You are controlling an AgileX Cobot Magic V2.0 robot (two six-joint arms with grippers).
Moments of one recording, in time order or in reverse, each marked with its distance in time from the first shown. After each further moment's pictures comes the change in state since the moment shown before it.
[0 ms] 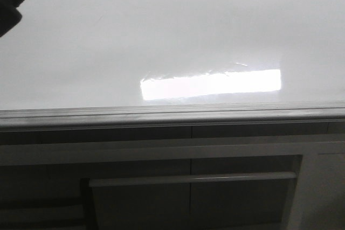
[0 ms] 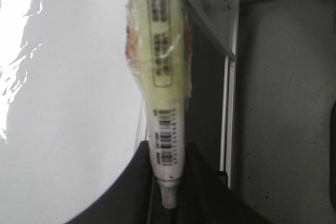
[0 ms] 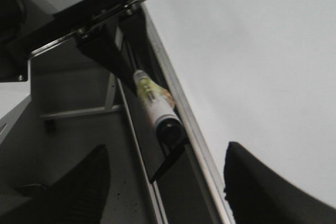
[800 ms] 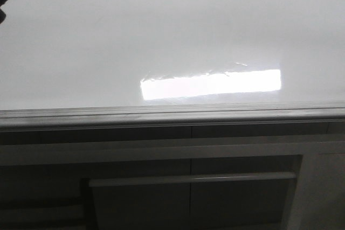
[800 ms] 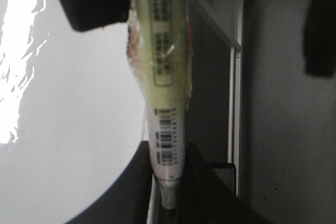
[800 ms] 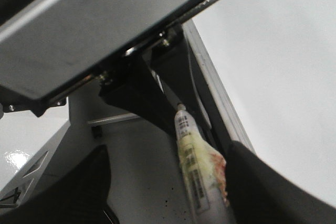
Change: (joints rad) left arm -0.010 -0.015 0.000 0.033 0.021 0.004; right arm 0.038 0.245 -0.080 0.167 -0.097 -0.008
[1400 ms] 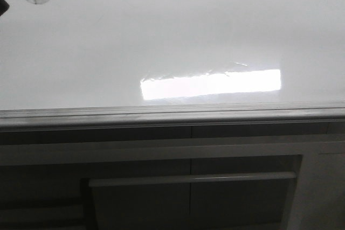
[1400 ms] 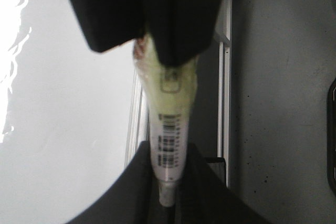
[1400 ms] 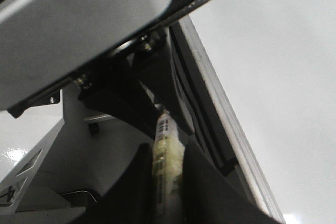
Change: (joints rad) left arm -0.004 0.000 0.002 -0.021 0.026 0.012; right arm -0.002 0.020 -0.004 -0.006 -0.001 -0.005
